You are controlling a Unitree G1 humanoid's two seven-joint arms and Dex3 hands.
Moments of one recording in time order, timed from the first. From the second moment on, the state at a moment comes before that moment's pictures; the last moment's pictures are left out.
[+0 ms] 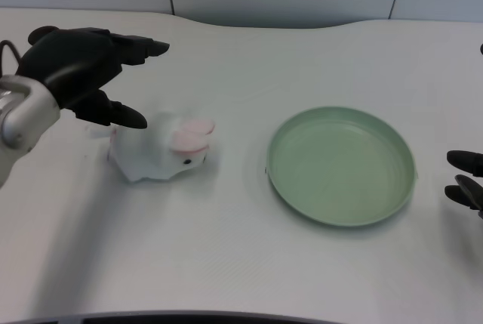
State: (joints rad) left arm -0.82 0.50 -0.27 0.81 0.71 -0.49 -0.11; right arm -0.20 -0.23 -0.19 0.59 0.03 -0.33 0.10
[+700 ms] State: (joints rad) left arm -1.09 0.28 -0.50 1.25 0.73 -0.22 -0.38; right arm -0.11 -0.23 -0.19 0.45 0.06 -0.30 0.13
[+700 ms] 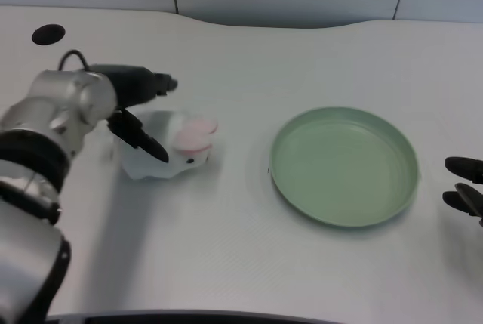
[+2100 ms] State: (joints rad) left arm -1.03 0.23 -0.67 1.34 0.80 -0.23 -0.07; right arm -0.01 -0.23 -0.20 0.33 0.08 -0.27 0.17
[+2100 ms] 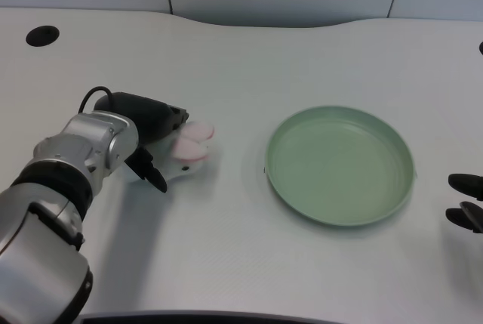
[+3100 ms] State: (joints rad) left arm -1.00 0.24 -0.75 1.36 0.92 -0.27 0.41; right arm -0.01 -0.23 -0.22 0.34 0.08 -0.28 0.17
